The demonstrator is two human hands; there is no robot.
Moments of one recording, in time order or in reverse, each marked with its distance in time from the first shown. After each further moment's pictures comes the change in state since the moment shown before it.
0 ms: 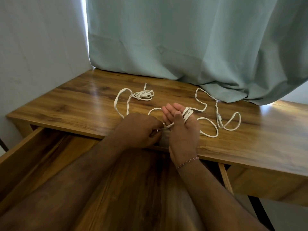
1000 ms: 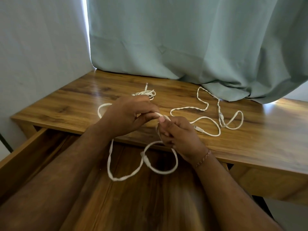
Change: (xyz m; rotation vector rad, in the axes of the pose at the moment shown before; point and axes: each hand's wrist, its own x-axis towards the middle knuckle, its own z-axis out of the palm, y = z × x) left_hand 0.007 -0.024 -0.045 -0.199 0.113 0.078; right_hand 0.010 -0.008 -0.026 -0.302 -0.733 0.108
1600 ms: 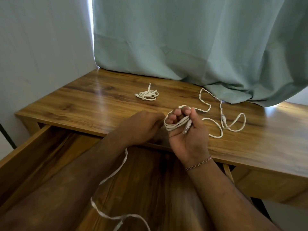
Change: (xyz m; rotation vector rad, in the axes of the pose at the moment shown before) left_hand -0.004 0.013 0.042 -0.079 -0.212 -0.290; right_hand 0.003 0.000 0.008 0.991 0.253 -0.088
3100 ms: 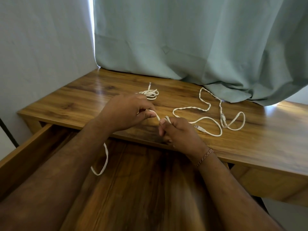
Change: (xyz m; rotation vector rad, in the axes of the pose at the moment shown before) left_hand -0.002 -0.016 -0.052 0.255 0.096 0.055; right_hand 0.001 -0.008 -0.004 -1.415 -0.098 0.132
